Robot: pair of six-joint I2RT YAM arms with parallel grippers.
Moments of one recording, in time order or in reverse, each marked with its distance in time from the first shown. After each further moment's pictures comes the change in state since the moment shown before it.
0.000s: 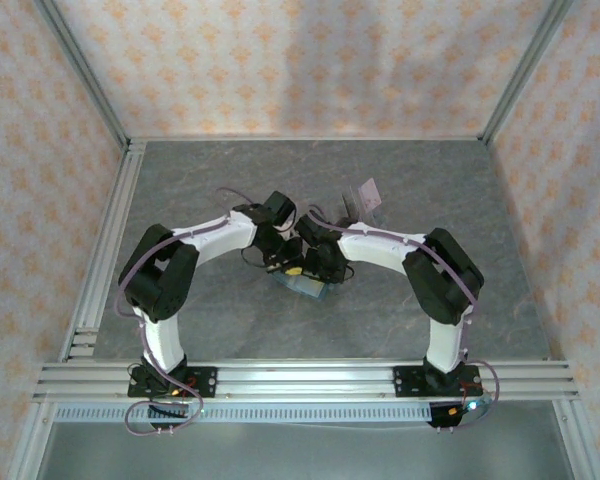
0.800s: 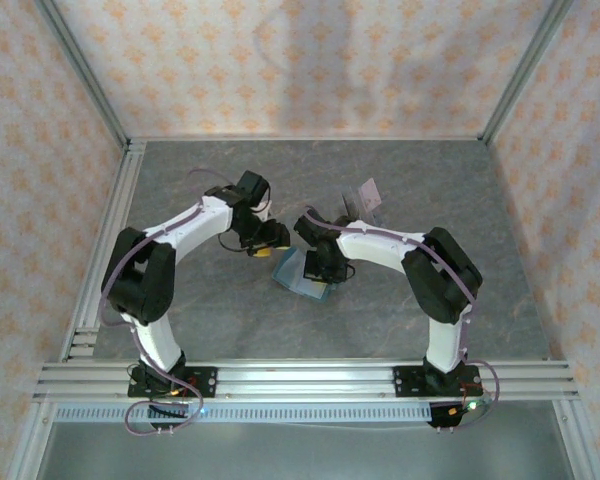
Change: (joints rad) left arm 0.146 -0.086 0.046 -0.135 -0.053 0.224; right arm -0.002 0.009 0.024 -0.061 -0.003 -0.117
